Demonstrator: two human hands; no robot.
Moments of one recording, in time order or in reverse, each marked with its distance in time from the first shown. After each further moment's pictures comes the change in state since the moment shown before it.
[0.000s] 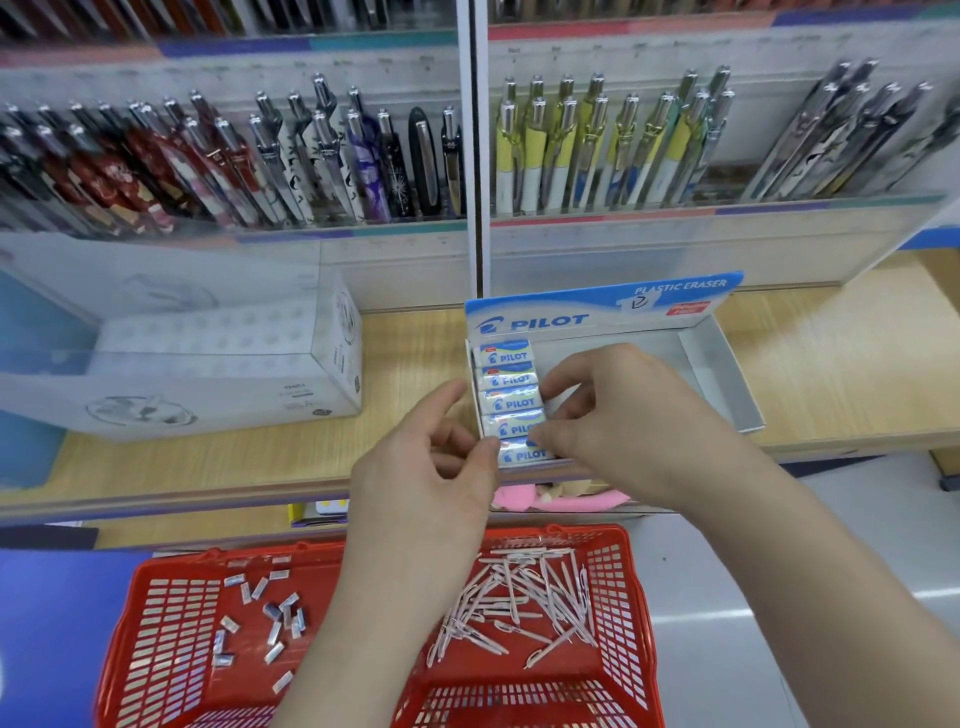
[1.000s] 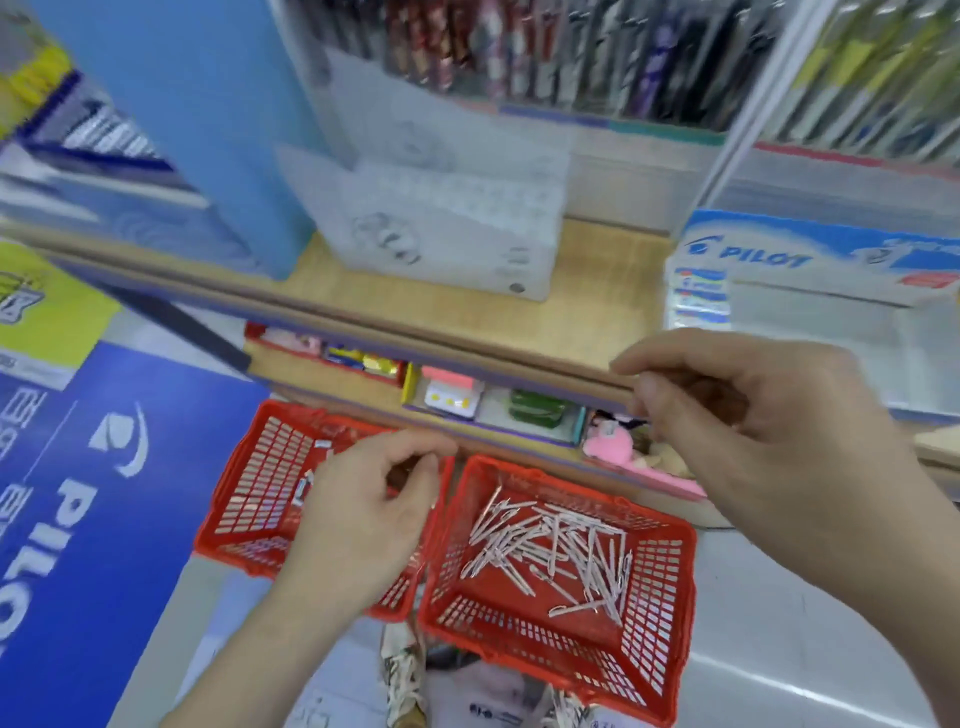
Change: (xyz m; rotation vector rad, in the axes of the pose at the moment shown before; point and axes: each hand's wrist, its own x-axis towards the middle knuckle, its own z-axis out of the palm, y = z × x) left_hand -0.084 -0.098 -0.094 0.162 0.177 -0.111; right_hand -0.062 -0.033 0.030 0.086 0.031 -0.536
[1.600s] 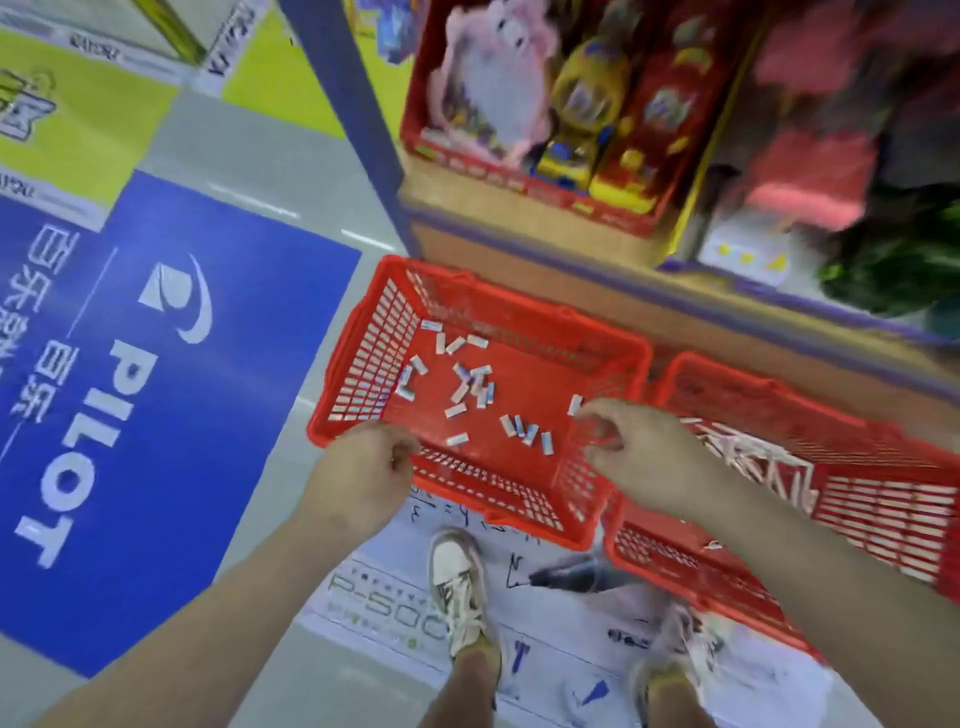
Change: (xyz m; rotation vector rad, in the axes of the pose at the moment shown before) left_hand 0.024 -0.404 -0.119 0.536 -0.241 -0.267; right_hand 0.022 0.065 0.457 -0.276 -0.625 0.288
